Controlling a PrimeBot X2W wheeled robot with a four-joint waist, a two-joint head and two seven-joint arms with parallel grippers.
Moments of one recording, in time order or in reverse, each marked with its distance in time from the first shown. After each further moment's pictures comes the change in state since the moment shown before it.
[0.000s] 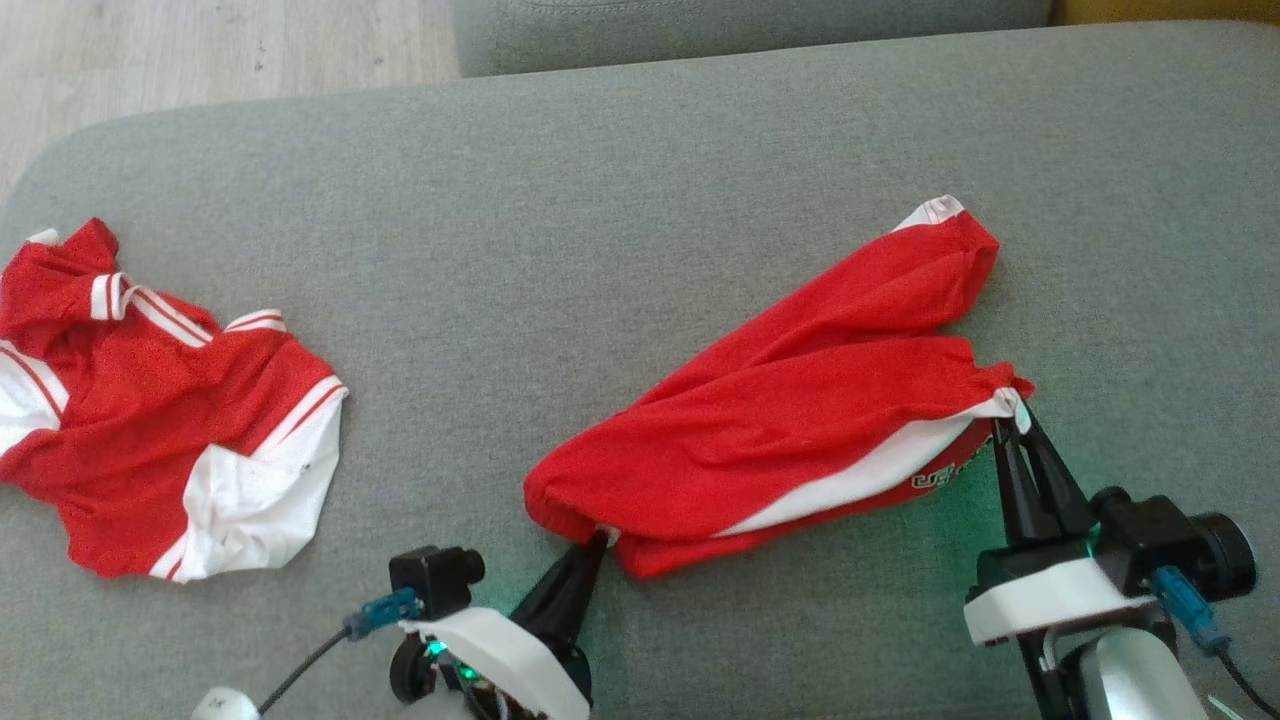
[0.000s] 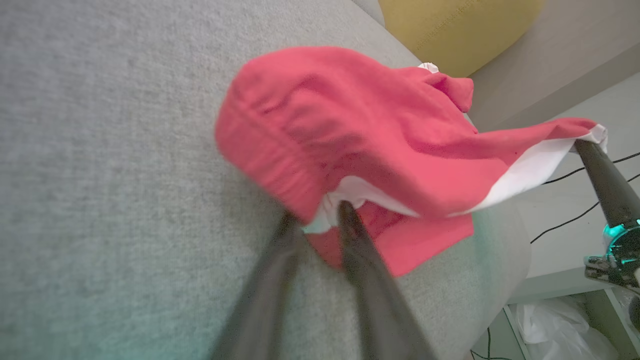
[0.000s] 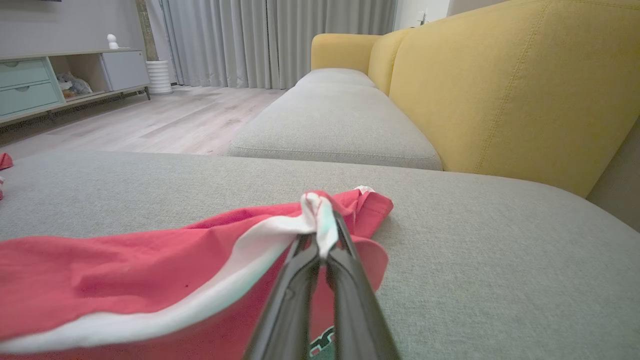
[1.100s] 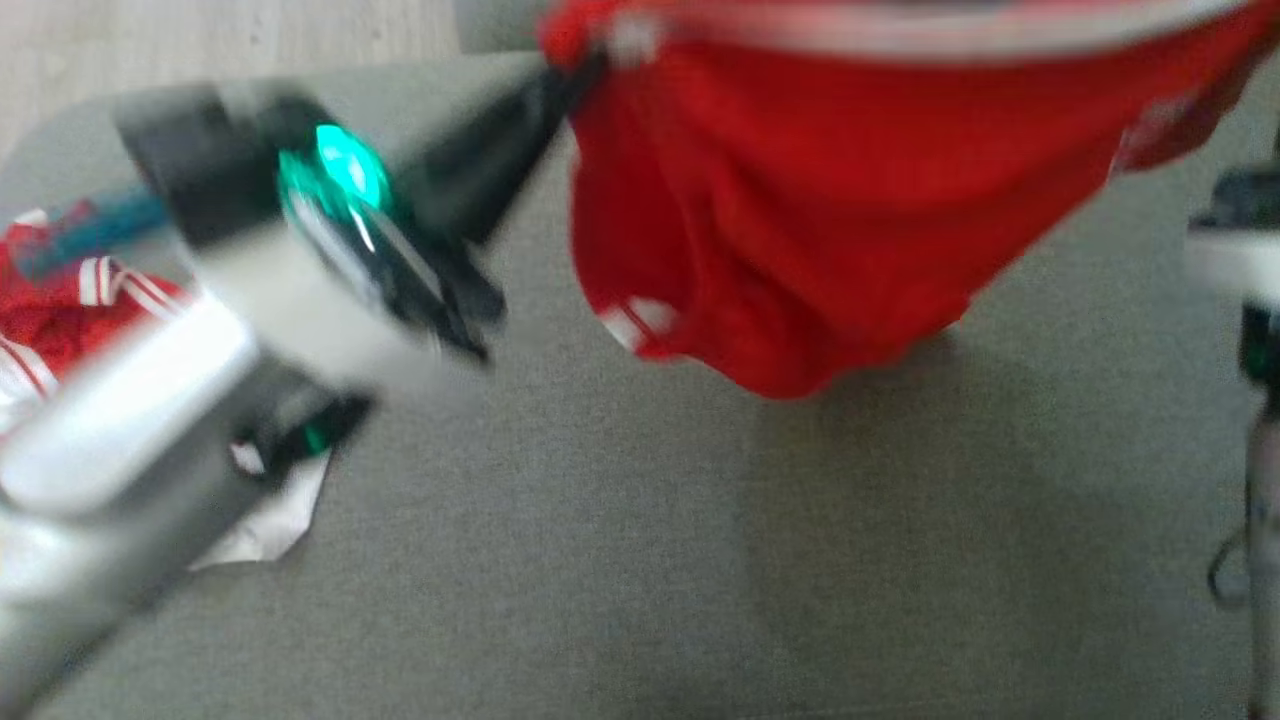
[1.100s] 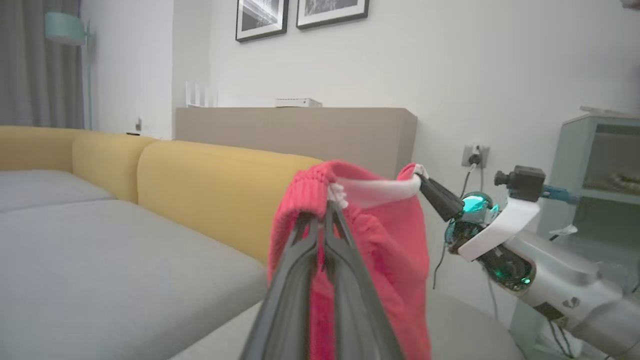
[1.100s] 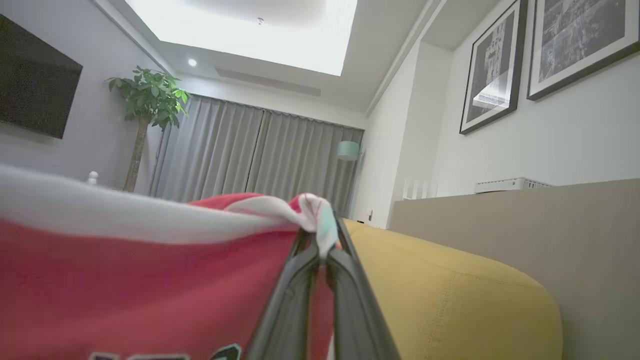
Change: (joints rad) left arm -0.576 0.367 0.083 -0.644 0.175 0.000 0.084; right arm -0.491 -0.195 -0.089 -0.125 0.088 0.000 -0.003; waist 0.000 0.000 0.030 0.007
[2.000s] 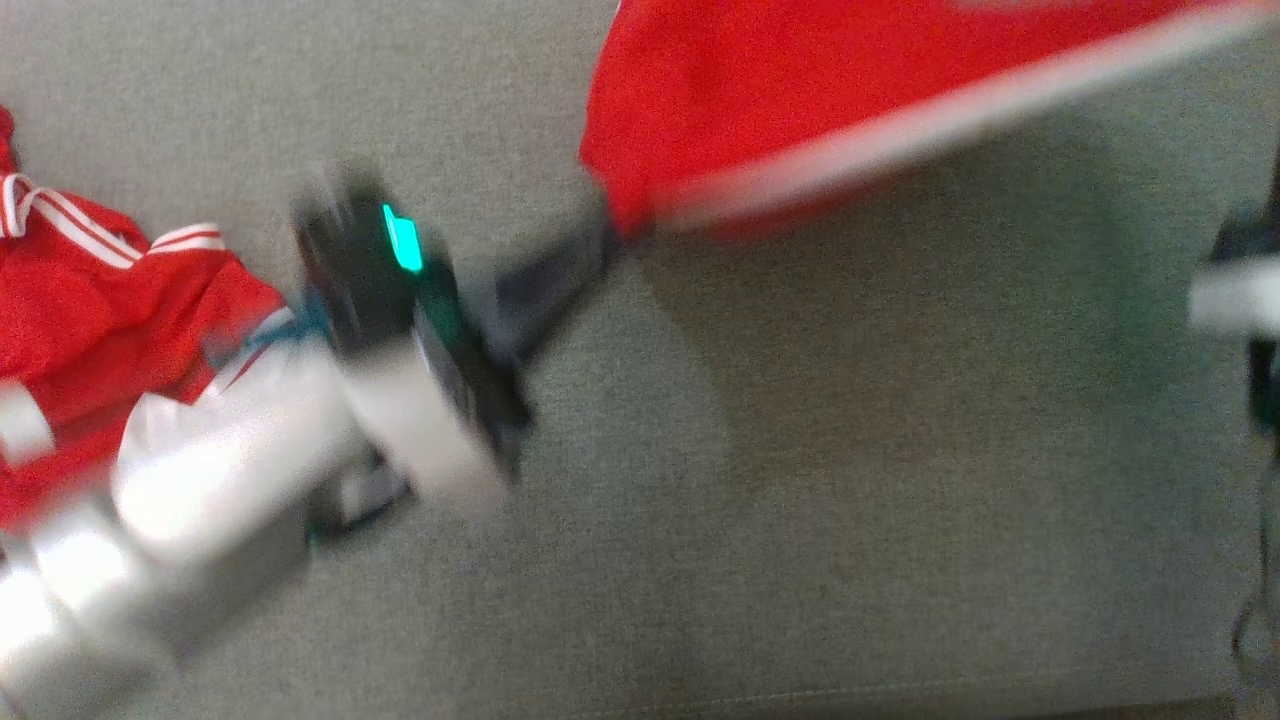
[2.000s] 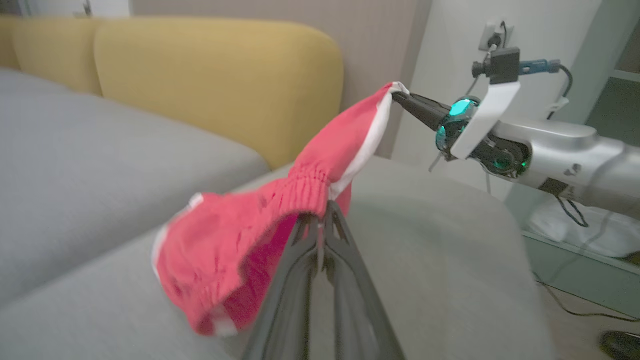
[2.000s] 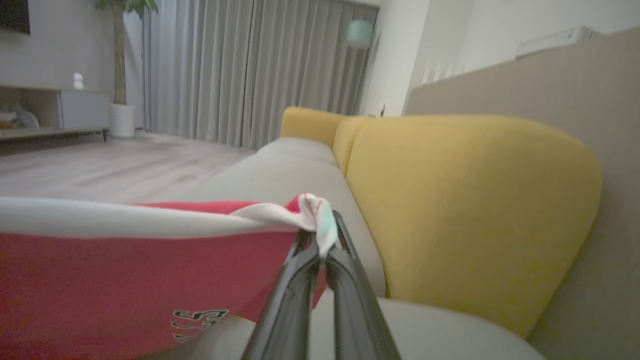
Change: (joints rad) left arm -0.159 0.007 -0.363 0.187 0.091 -0.007 -0.139; right arm -0.020 -0.058 0.002 0.158 0.050 0.000 0.000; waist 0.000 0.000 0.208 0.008
